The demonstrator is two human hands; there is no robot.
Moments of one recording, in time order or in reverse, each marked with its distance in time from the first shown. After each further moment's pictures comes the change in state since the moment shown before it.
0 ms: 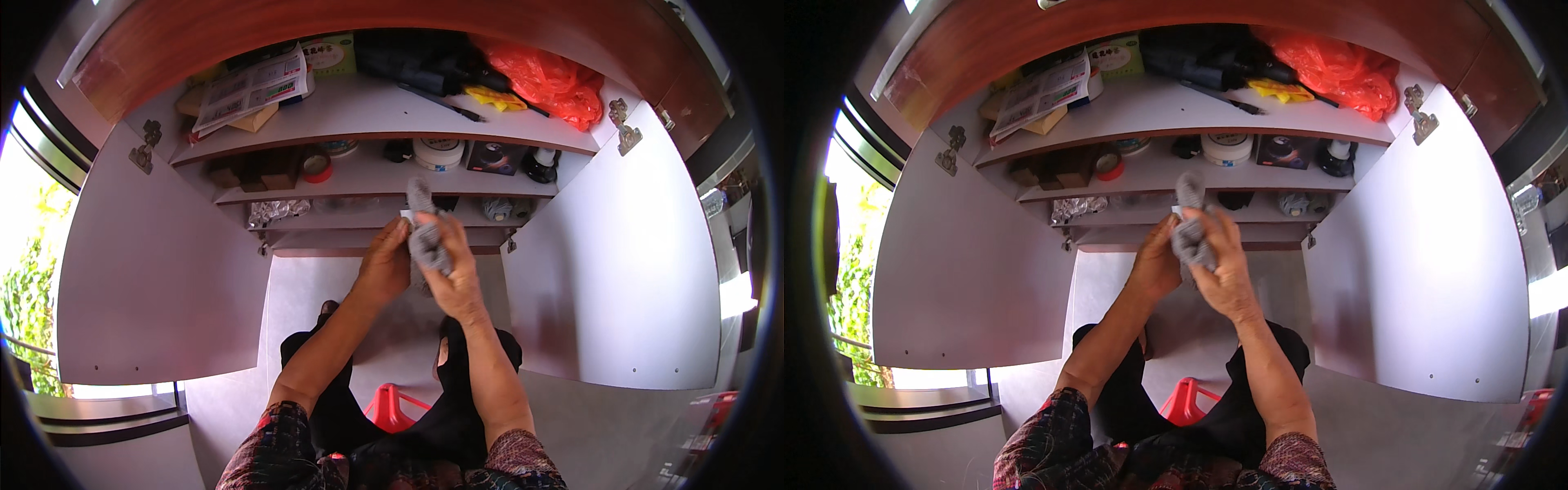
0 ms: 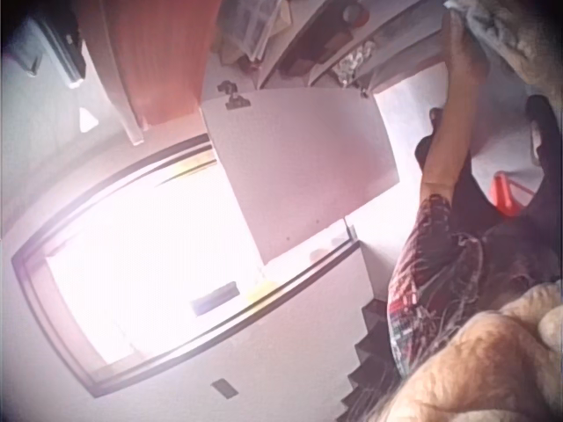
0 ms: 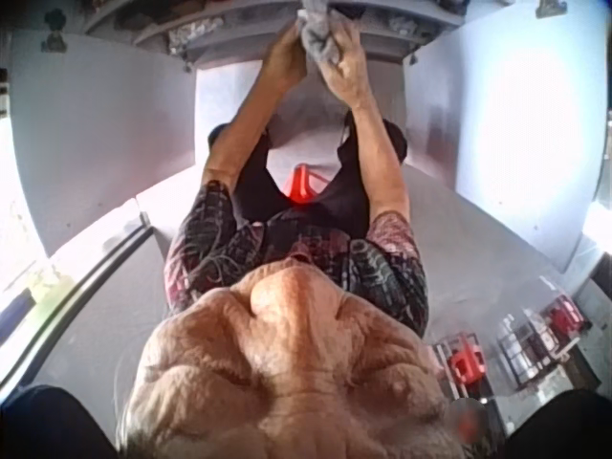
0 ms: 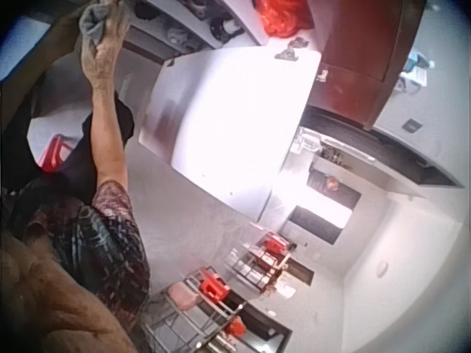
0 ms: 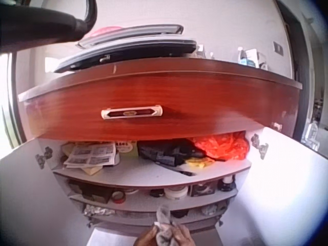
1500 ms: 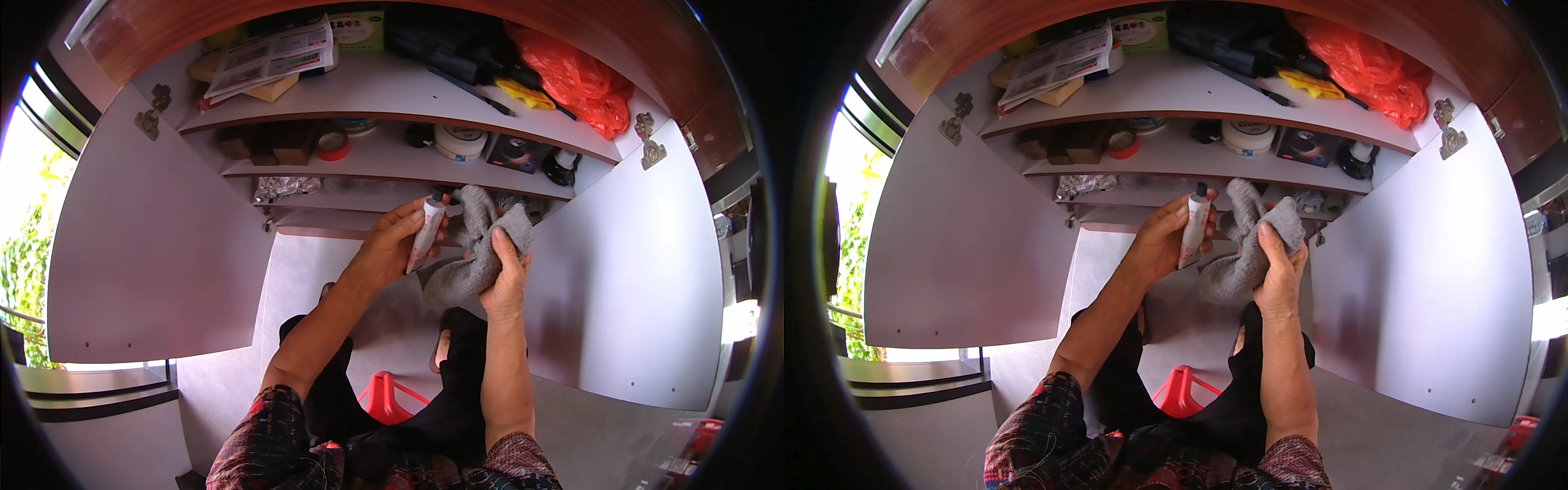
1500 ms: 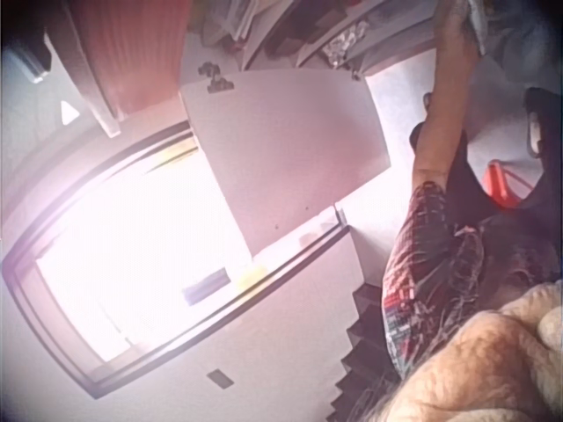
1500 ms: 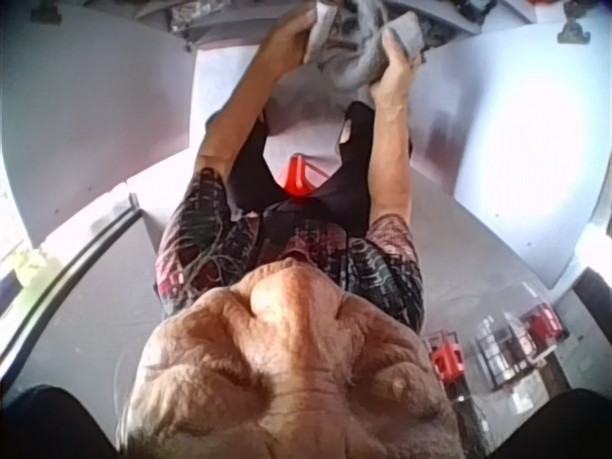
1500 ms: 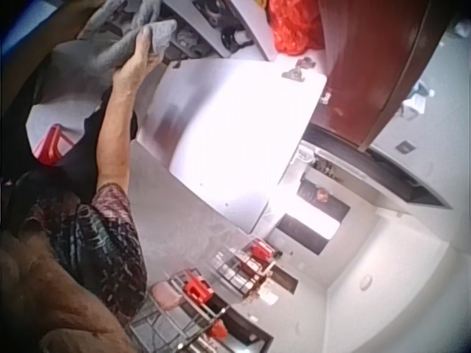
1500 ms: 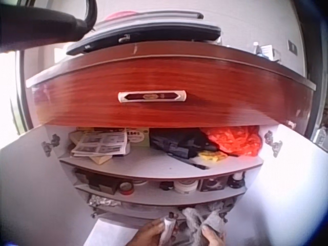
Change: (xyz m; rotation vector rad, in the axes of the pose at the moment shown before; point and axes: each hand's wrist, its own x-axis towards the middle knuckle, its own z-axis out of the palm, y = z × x) left_hand -0.001 0.024 -0.008 0.104 -0.143 -0.109; right_hand -0.004 0.003 -0.020 0.825 0.408 0.541
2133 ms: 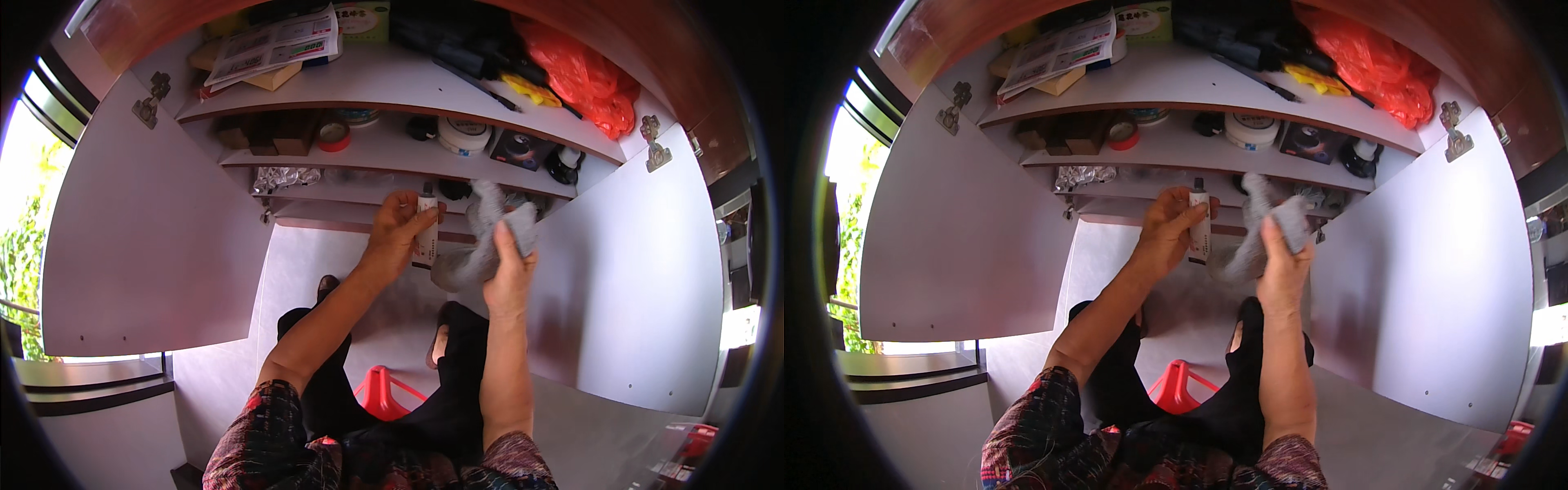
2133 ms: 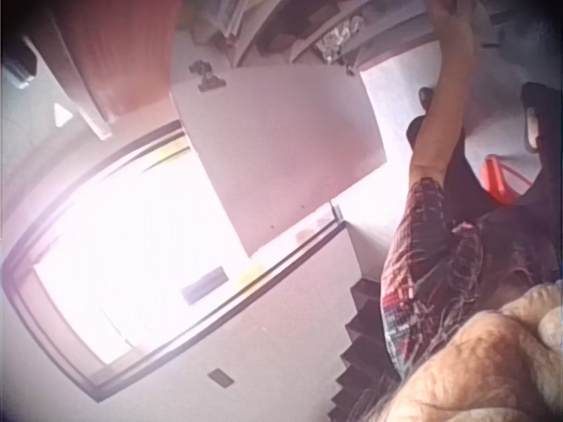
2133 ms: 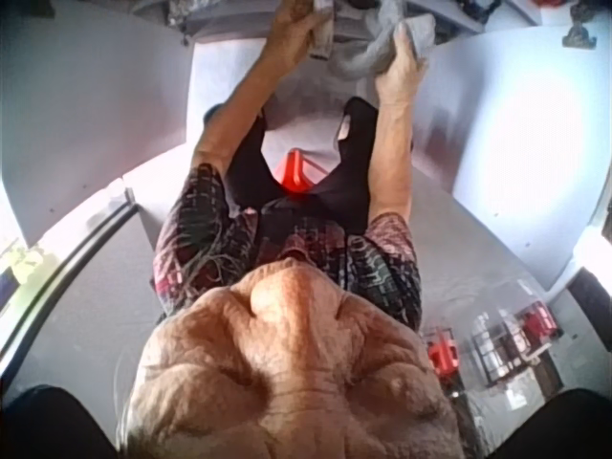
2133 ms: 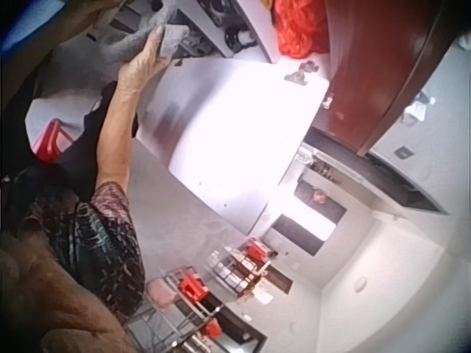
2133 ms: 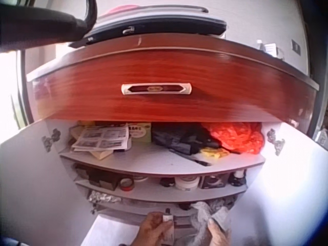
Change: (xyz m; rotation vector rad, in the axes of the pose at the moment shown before) left_hand 0.006 -0.020 -0.007 0.308 0.378 0.115; right_hand 0.003 0.005 -0.002 -0.190 0.045 -0.129
